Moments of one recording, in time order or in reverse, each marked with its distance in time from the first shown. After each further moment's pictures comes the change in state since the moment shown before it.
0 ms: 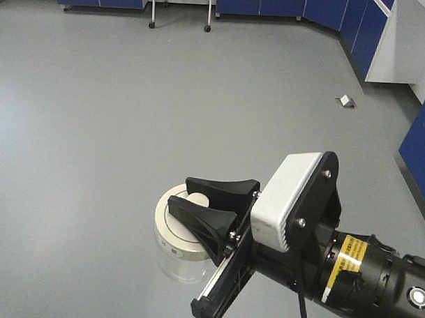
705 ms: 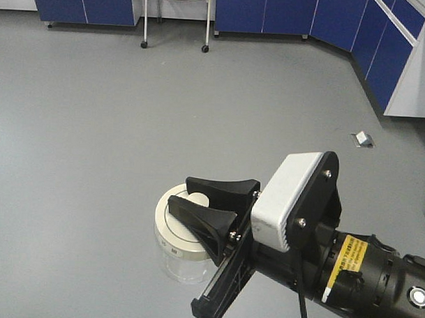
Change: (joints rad) left arm 0.000 0.000 0.000 0.000 0.000 0.000; right arm 0.000 0.000 0.000 0.000 0.000 0.000
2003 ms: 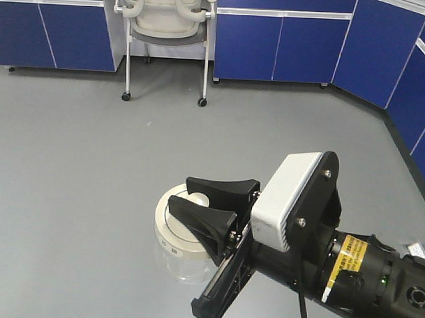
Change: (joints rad) left arm 0.000 0.000 0.000 0.000 0.000 0.000; right arm 0.000 0.000 0.000 0.000 0.000 0.000
